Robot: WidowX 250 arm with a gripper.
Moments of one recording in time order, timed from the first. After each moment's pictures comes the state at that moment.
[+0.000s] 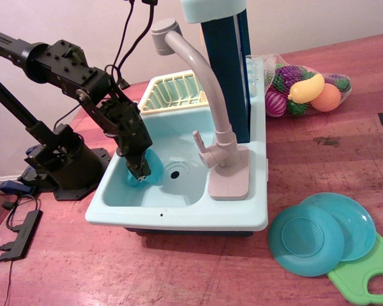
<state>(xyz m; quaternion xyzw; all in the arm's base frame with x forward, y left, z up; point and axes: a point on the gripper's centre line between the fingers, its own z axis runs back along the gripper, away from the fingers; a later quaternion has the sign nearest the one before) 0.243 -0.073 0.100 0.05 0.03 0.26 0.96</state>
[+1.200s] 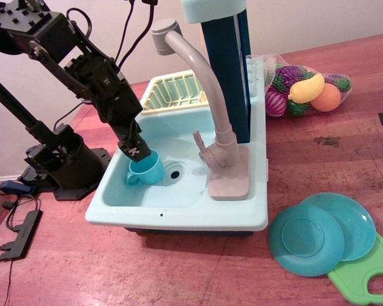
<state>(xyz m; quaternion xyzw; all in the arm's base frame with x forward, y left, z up) 0.266 -0.077 0.167 0.08 -0.03 0.26 0.96</state>
